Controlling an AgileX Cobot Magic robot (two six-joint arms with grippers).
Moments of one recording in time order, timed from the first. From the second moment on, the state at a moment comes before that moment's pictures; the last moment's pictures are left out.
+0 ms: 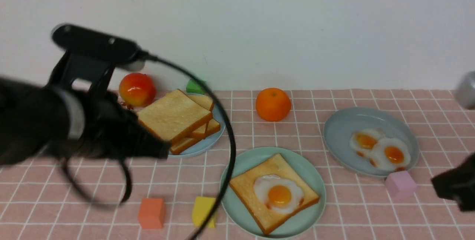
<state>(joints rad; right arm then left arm) 0.28 0.91 -0.89 0.27 0.98 -0.23 -0.58 1.22 -1.01 0.32 0.65 -0.48</state>
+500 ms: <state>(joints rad) 0.28 0.68 -0.86 0.38 0.92 -0.41 -0.41 1.75 -1.28 0.10 0.64 0.13</state>
